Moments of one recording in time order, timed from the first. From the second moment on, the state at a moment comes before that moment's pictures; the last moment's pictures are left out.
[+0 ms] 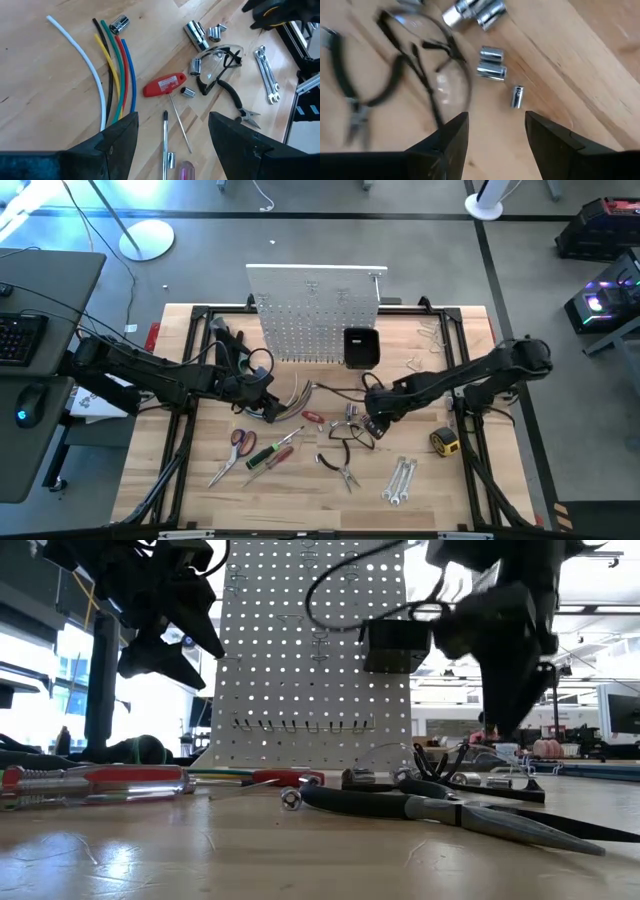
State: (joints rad) left arm -0.15 1.16 0.67 -0.29 -0.16 -0.97; right arm 0.18 1.52 0.93 -0.71 -0.02 0.91
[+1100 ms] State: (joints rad) left arm -0.15 1.16 0.67 -0.29 -0.17 -0.99; right arm 0.23 1.76 0.94 -0.68 0.11 0.95
